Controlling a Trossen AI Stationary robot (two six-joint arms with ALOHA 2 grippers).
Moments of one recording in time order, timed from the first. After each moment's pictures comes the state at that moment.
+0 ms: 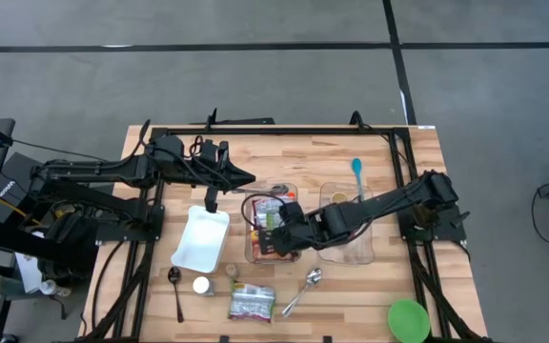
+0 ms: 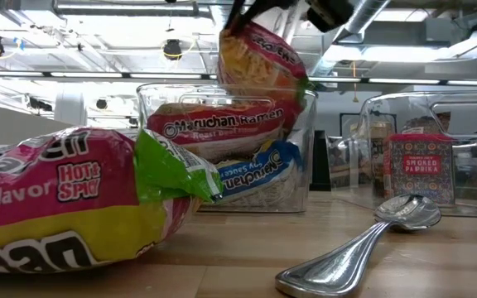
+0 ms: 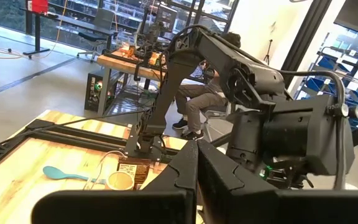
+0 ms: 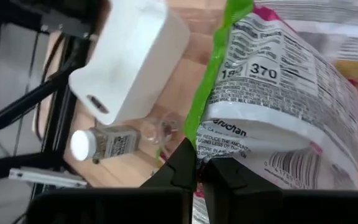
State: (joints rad) left arm 0.06 1.07 0.98 0.08 0.12 -0.26; right arm 0.32 1.89 1.72 -0.80 0.32 1.50
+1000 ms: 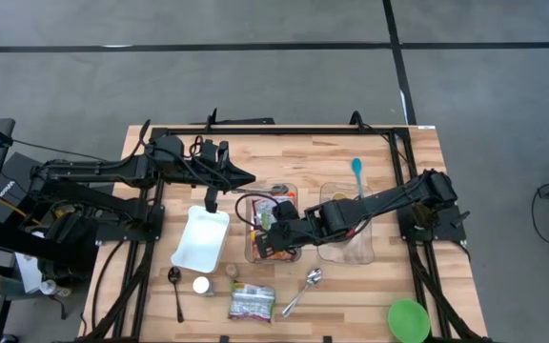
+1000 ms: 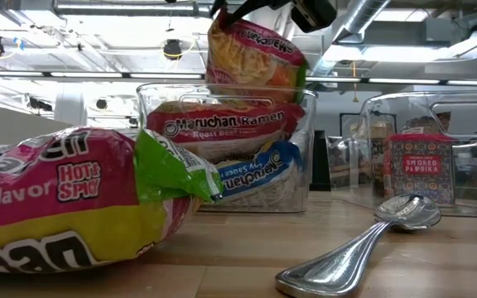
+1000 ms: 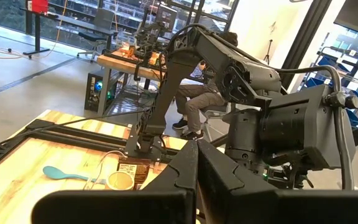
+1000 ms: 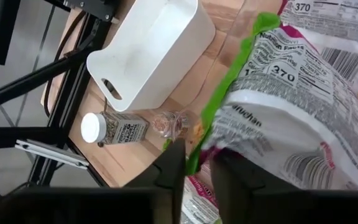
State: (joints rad) left arm 0.06 1.07 0.98 0.08 0.12 -0.26; right arm 0.30 1.89 1.72 -0.75 0.26 1.33
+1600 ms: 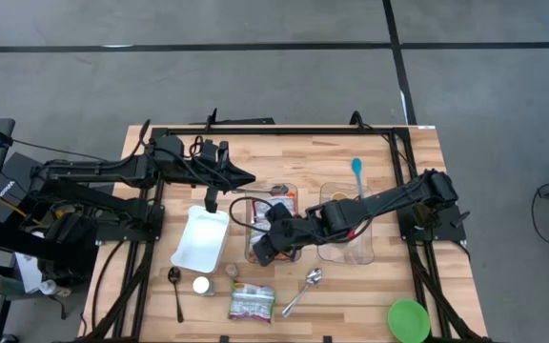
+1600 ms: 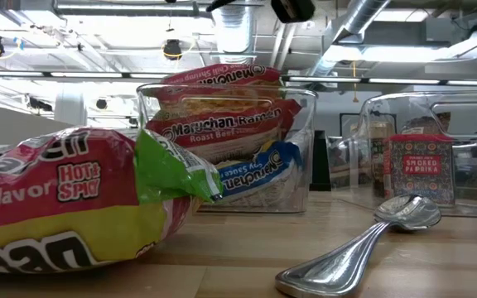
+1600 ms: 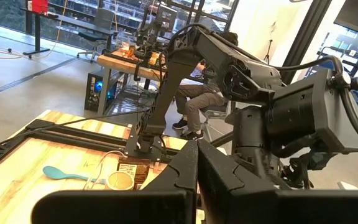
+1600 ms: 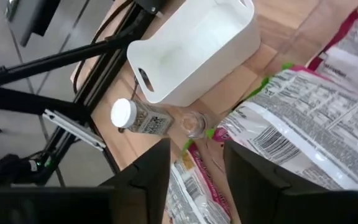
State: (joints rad) left arm 0.06 1.07 0.98 0.08 0.12 -0.26; right arm 0.31 1.88 1.72 -0.63 0.23 1.13
